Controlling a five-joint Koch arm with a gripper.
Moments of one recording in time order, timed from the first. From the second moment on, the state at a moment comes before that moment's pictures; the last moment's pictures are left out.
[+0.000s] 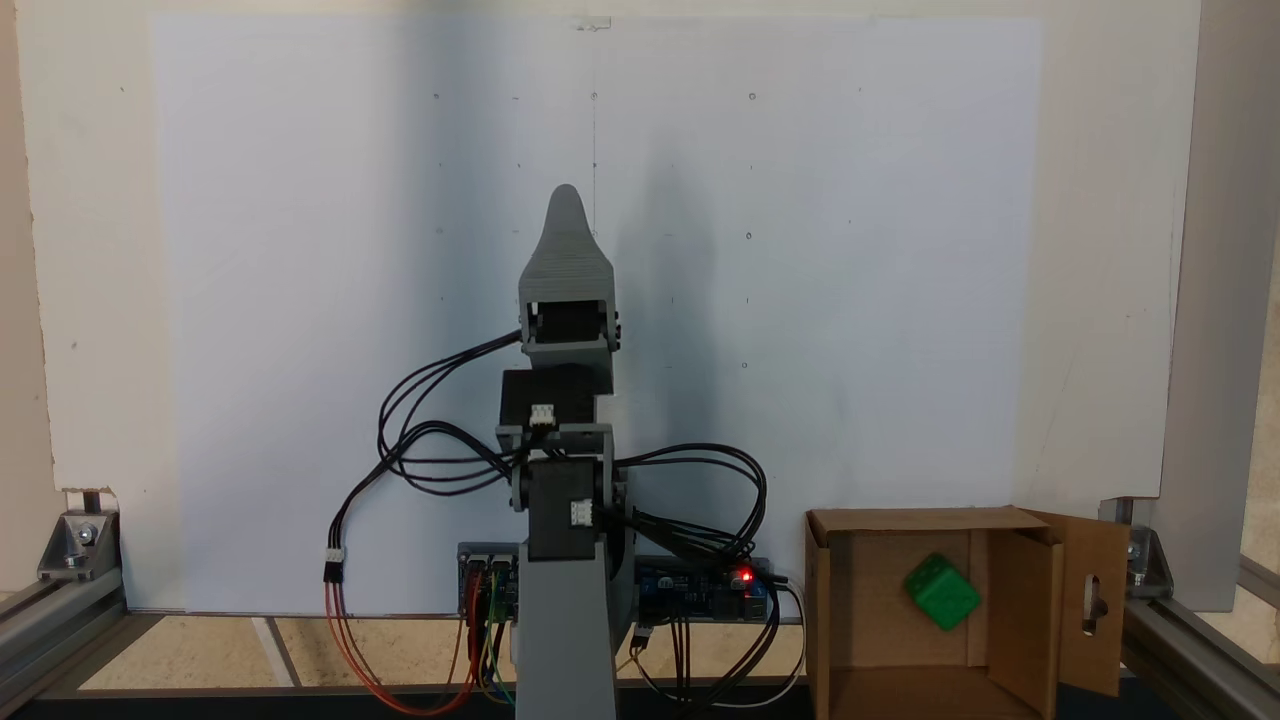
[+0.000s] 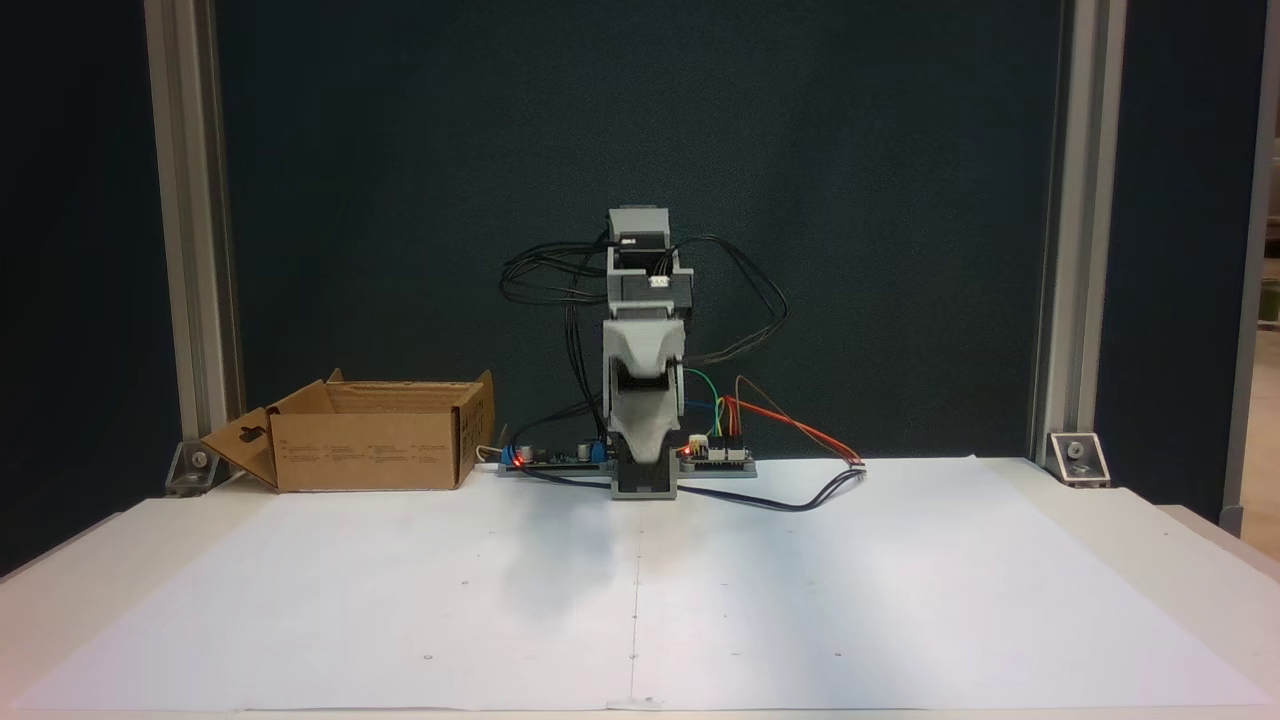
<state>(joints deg) -2.9 128.7 138.7 -5.5 -1.2</state>
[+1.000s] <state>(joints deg) 1.4 129.5 172.4 -75.8 -1.2</state>
